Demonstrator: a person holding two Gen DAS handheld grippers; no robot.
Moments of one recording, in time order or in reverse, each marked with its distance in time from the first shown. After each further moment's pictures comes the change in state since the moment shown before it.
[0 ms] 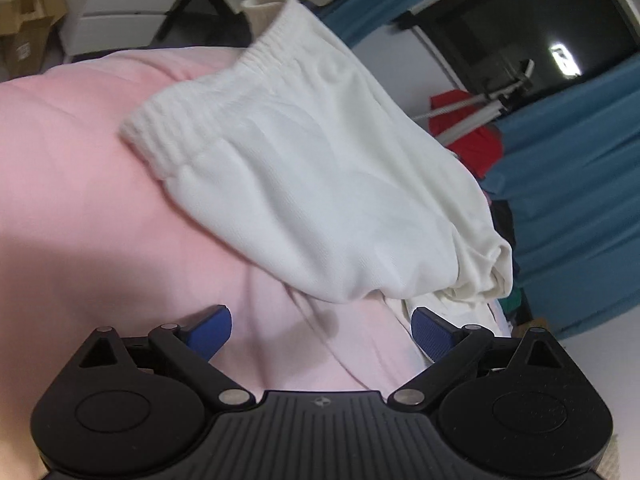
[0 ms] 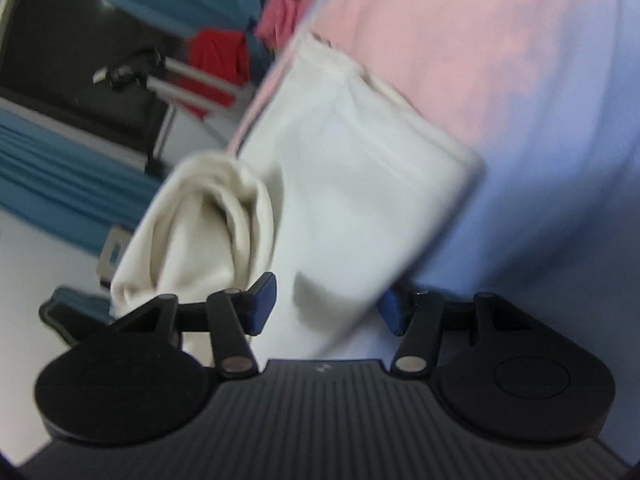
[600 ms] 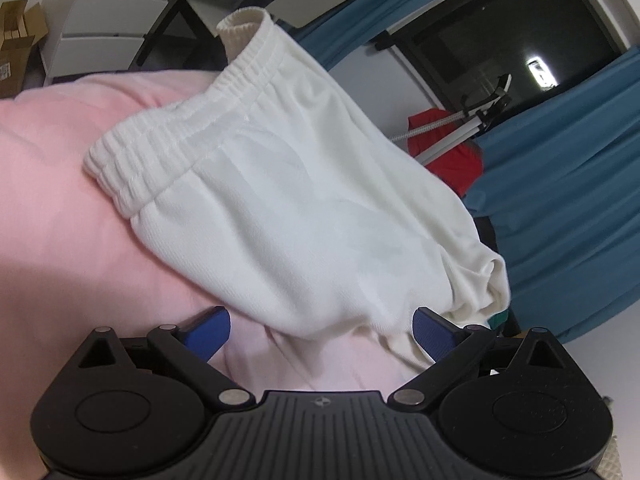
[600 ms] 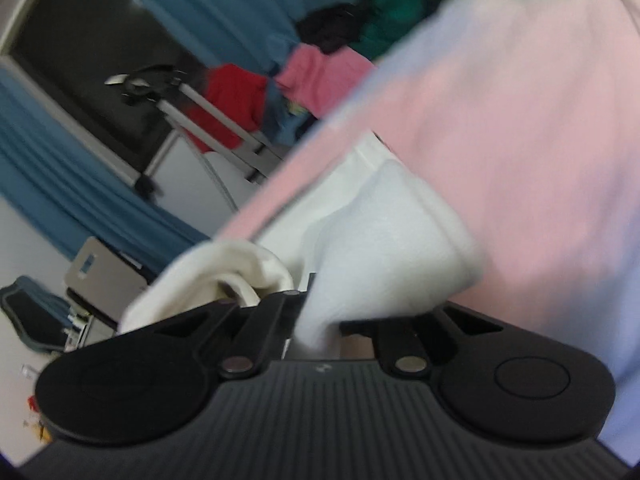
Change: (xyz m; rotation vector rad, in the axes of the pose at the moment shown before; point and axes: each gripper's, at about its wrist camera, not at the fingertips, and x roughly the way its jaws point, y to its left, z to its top) left arm 0.015 0.001 0.012 0.017 -0.081 -0.049; right arm -0.009 0.058 0.060 -0.206 -0.151 -0.075
